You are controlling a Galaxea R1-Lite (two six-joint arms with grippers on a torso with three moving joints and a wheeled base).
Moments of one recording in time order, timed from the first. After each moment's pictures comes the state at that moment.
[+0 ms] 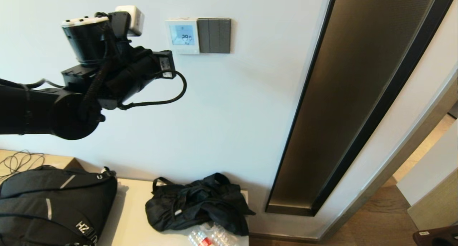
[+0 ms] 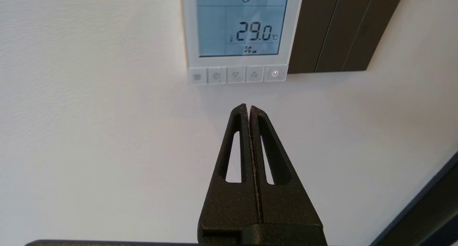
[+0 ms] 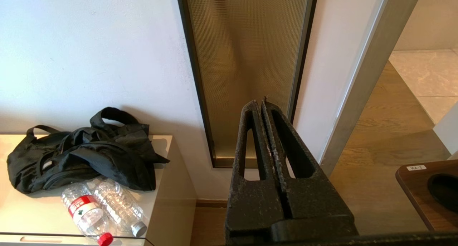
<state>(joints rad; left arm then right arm) -0.41 1.78 -1.24 -0.71 0.10 0.00 -0.02 0.00 0.00 -0.02 0.02 -0.02</state>
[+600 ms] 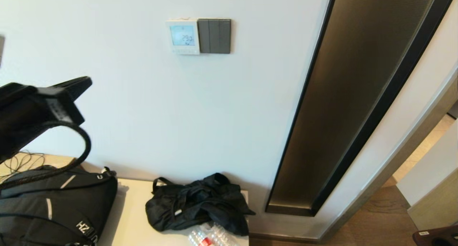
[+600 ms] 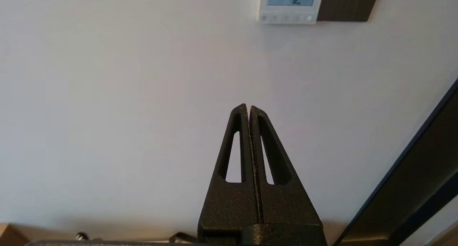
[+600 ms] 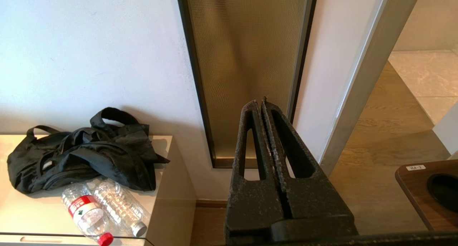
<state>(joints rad) -0.30 1.18 -0.62 -0.70 0.08 0.00 -0.02 0.00 0.00 -0.02 0.02 -0.02</state>
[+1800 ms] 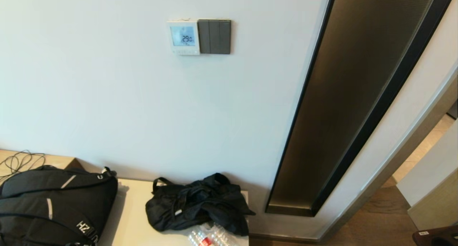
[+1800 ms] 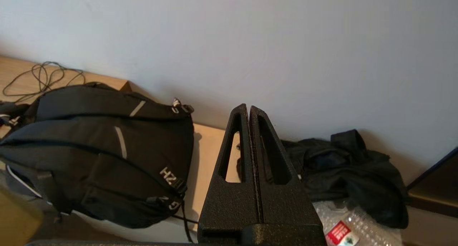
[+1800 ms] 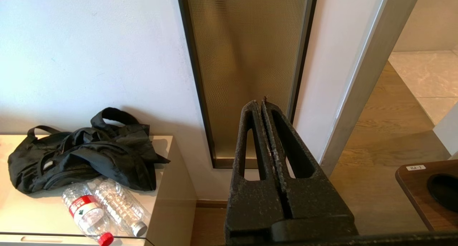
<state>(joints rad) -0.08 0.40 -0.06 -0.32 0.21 -0.03 -0.02 0.00 0.00 -0.02 0.02 -0.02</state>
